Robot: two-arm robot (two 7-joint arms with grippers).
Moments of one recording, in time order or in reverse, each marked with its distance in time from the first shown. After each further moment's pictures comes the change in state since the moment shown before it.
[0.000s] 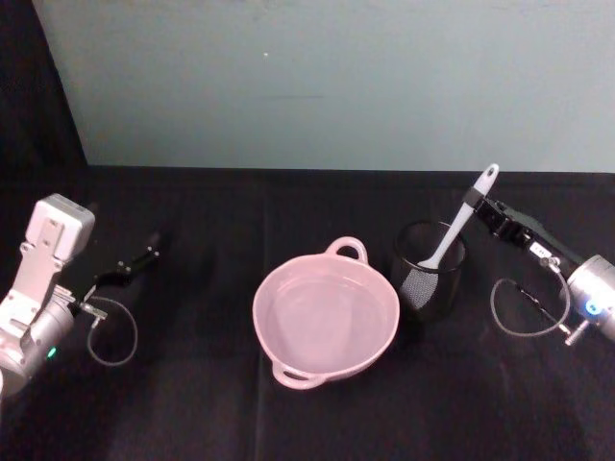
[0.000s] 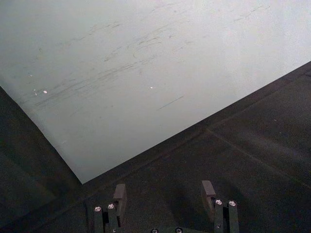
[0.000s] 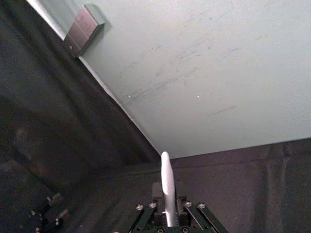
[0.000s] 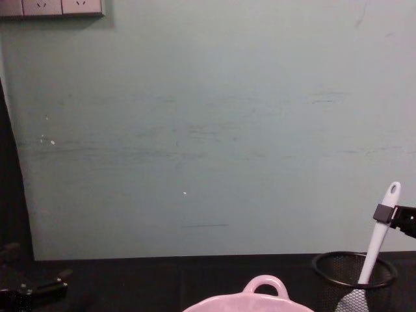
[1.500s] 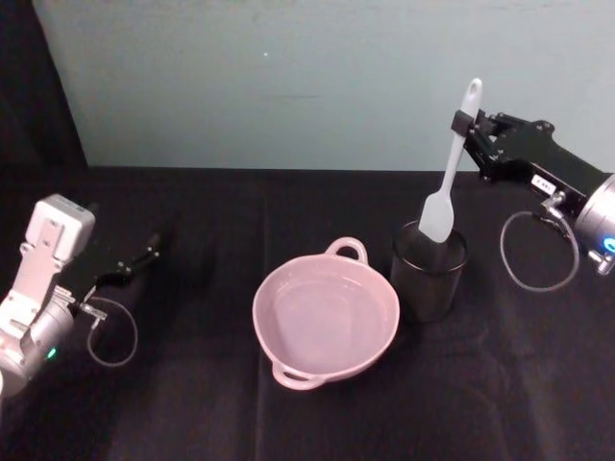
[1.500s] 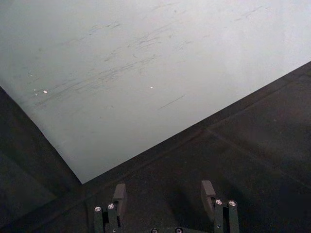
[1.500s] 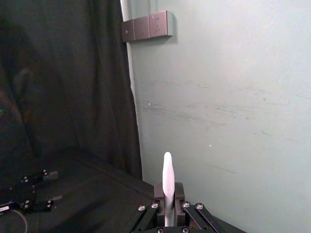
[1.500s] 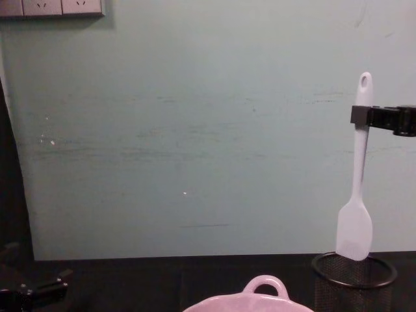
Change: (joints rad) left arm 0.000 0.000 0.000 0.000 0.000 0.000 0.000; right arm 0.010 0.144 -0.013 -0.398 -0.351 -0.006 -0.146
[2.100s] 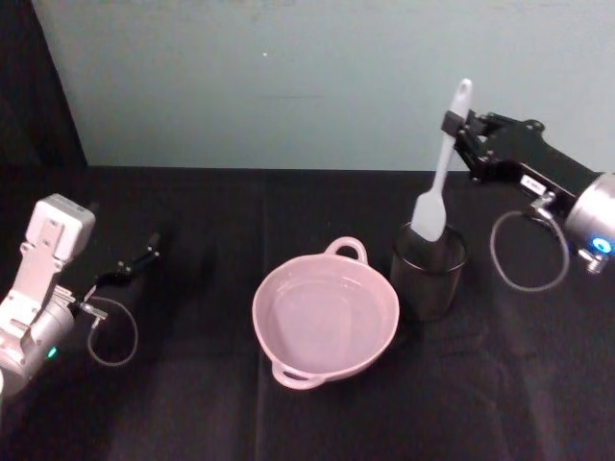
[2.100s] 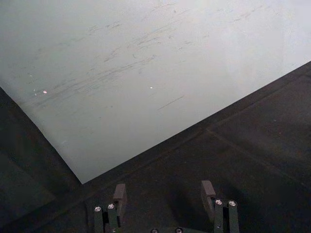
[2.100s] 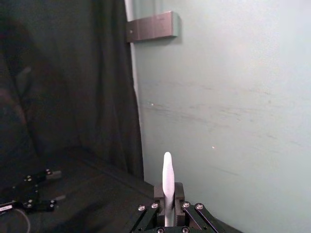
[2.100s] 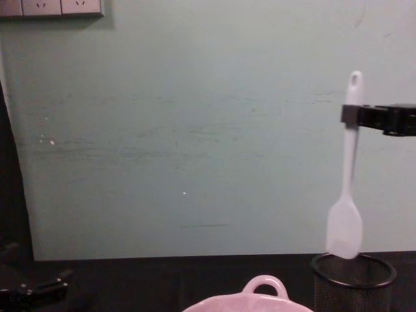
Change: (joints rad) left arm 0.000 0.000 0.000 0.000 0.000 0.000 0.000; right arm 0.005 -0.013 -0.011 -0.007 -0.024 -0.001 -0.001
